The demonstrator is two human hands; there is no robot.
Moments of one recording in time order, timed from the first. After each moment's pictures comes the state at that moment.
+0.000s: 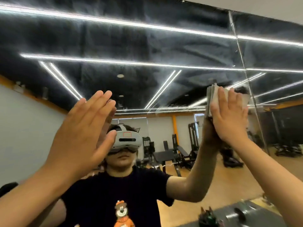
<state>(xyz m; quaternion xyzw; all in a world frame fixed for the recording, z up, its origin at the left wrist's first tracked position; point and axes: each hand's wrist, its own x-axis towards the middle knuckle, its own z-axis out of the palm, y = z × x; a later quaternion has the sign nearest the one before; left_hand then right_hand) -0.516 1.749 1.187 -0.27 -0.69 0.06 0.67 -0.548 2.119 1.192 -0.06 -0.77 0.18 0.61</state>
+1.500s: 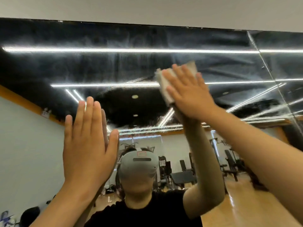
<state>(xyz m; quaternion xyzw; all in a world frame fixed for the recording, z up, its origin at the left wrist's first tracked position) -0.535 1.706 1.215 -0.07 -0.69 -0.04 0.72 -0.536 1.971 1.325 0.11 -0.76 0.00 0.64</state>
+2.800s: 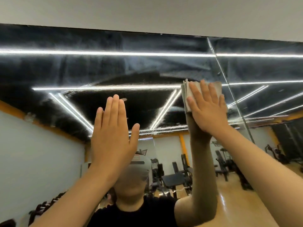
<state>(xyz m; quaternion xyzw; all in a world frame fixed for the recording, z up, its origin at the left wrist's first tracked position) -0.549 1.870 1.243 -0.15 -0.70 -0.02 0.70 -0.552 2.134 1.286 0.02 -0.76 0.13 0.63</state>
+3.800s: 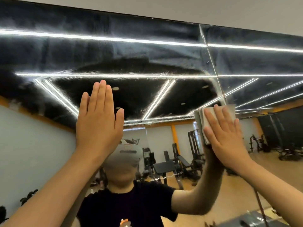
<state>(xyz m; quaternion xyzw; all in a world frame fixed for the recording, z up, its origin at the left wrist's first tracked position) -0.549 1.870 1.241 -0.14 -0.69 -0.01 0.71 -0.554 2.199 1.159 0.07 -0.77 0.11 0.63</state>
